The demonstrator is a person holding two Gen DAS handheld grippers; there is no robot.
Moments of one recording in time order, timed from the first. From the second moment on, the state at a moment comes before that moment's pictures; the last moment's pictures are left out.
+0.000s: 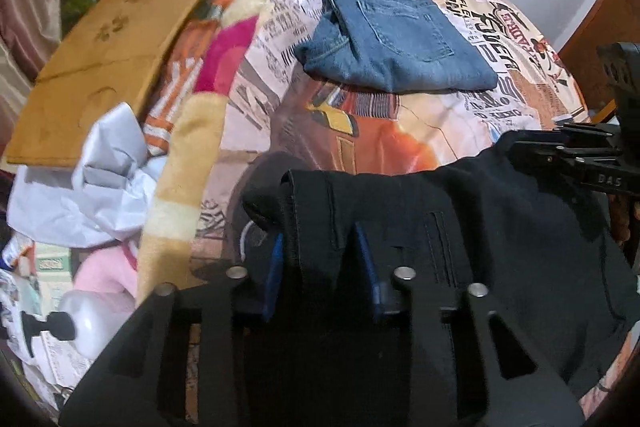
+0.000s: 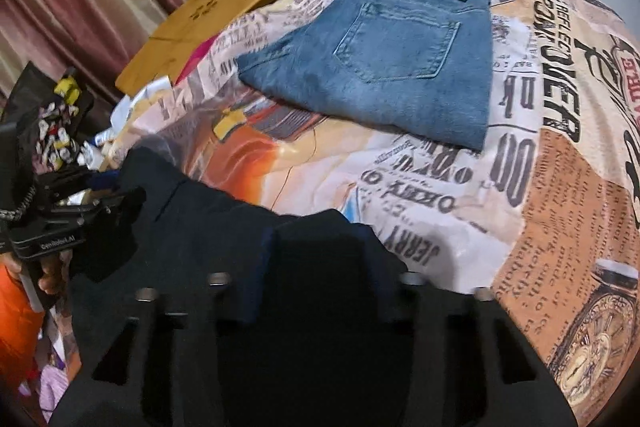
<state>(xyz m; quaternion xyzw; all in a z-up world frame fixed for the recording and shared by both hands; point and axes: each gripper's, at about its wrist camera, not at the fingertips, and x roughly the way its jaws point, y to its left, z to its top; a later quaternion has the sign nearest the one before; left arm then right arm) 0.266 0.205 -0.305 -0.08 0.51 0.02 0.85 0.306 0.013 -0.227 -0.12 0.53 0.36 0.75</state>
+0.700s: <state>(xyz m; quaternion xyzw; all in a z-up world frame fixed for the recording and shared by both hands) 0.290 0.240 -0.274 -0.02 0.48 0.11 0.87 0.323 0.027 -0.203 -0.15 0.47 0.33 0.80</state>
